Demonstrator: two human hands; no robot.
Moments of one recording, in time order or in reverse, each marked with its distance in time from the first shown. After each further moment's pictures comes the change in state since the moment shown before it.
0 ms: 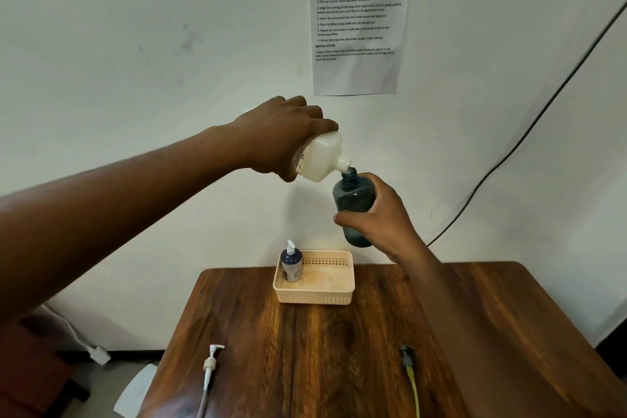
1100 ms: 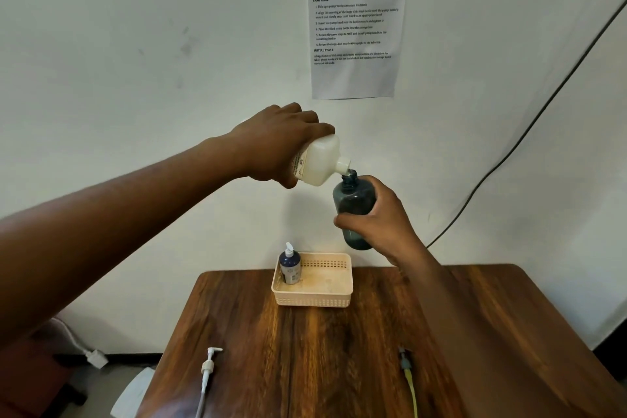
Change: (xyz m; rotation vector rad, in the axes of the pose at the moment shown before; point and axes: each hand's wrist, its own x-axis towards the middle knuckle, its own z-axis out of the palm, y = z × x) left_hand -0.005 0.003 0.006 -0.066 0.022 -0.035; right_hand -0.004 -0.004 -0.004 -0.001 0.004 0.017
